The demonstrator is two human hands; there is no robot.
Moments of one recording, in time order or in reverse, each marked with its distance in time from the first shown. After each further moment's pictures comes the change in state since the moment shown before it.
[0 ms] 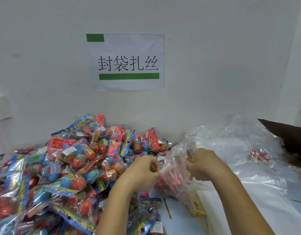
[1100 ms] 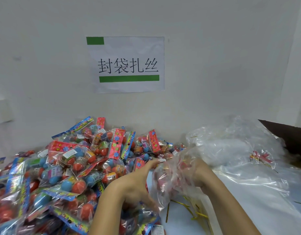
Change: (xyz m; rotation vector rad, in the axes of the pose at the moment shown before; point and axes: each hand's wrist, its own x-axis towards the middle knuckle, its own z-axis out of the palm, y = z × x) left_hand -0.010 -0.018 -0.009 0.011 -0.297 -0.030; right_hand 0.017 0.003 0.037 0.605 -0.057 0.015
